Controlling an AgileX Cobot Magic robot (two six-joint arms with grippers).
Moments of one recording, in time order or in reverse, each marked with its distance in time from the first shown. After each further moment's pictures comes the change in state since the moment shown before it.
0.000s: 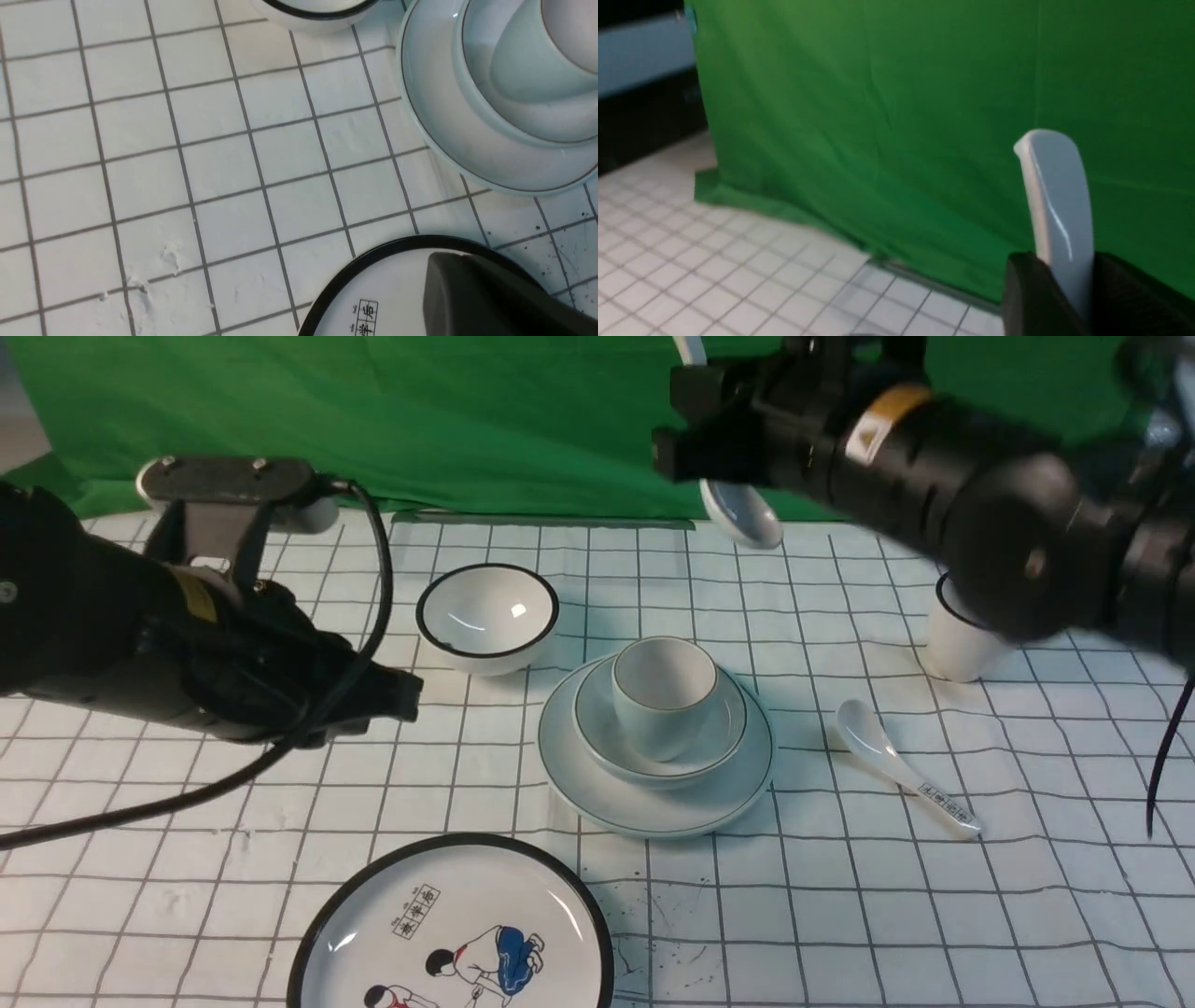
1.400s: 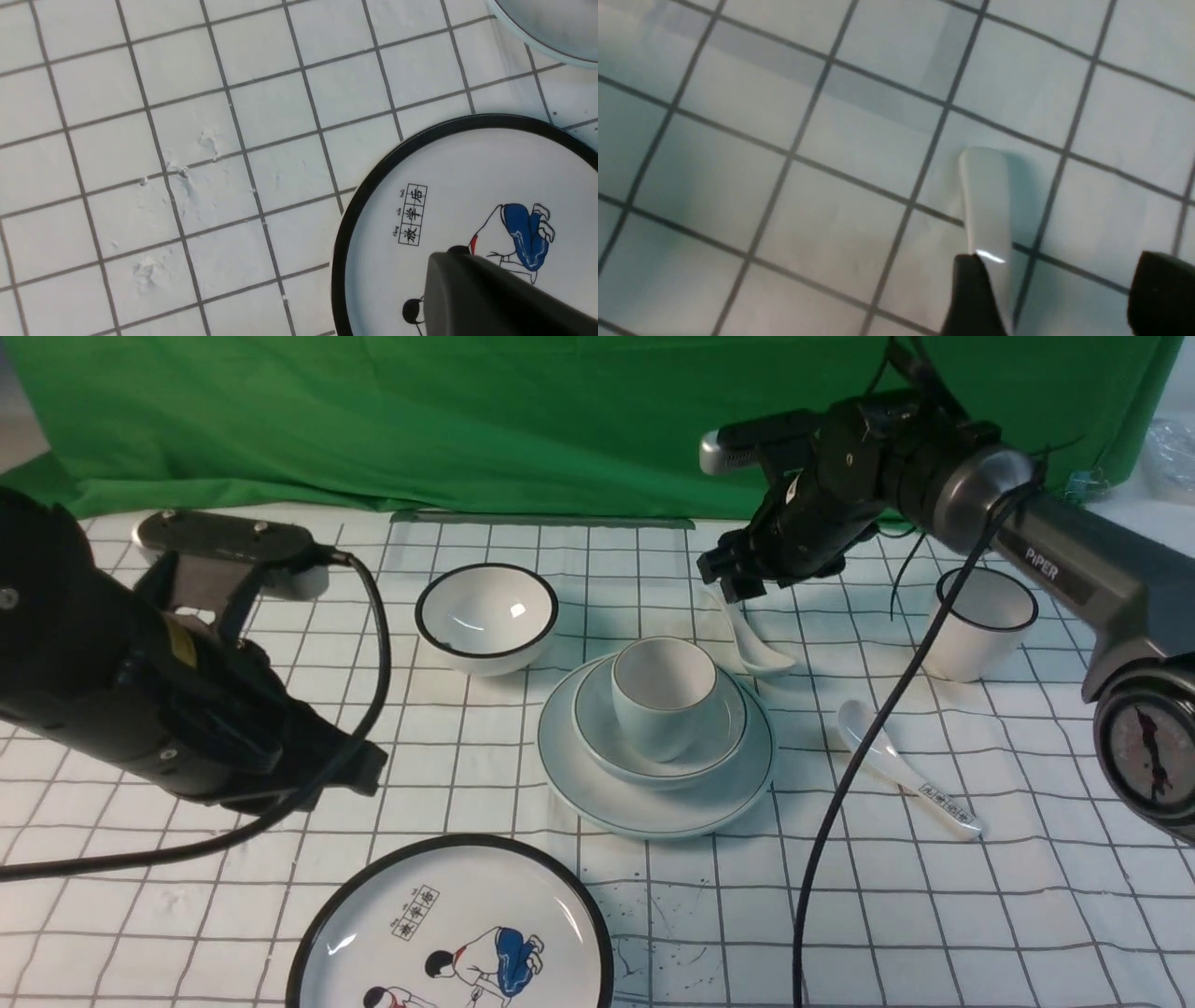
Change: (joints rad) right arm -0.248 0.754 -1.079 -0.105 1.306 0.031; left arm 0.000 0.000 -0.001 0.055 0.212 0.003
